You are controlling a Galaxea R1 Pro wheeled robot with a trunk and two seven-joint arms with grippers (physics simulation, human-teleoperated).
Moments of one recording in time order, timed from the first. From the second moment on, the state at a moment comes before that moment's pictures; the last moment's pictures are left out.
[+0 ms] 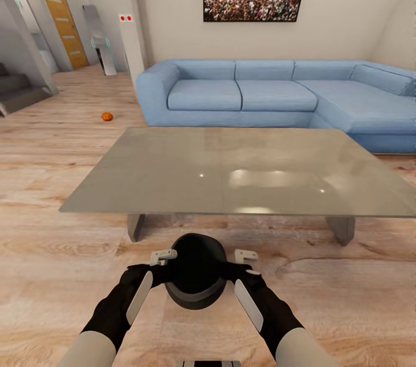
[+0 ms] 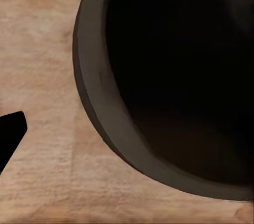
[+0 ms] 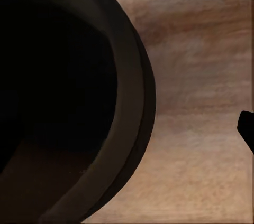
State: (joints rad) left arm -0.53 -0.08 -0.09 -0.89 0.25 0.66 0.11; right arm -0.57 0.17 0.28 -0.74 -0.38 0.34 -0.26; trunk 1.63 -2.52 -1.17
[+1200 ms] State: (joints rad) left arm -0.54 -0.07 -0.03 -0.89 0.25 0.73 0.11; right arm -0.57 0.17 0.28 -0.83 -0.38 0.47 -0.23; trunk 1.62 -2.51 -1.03
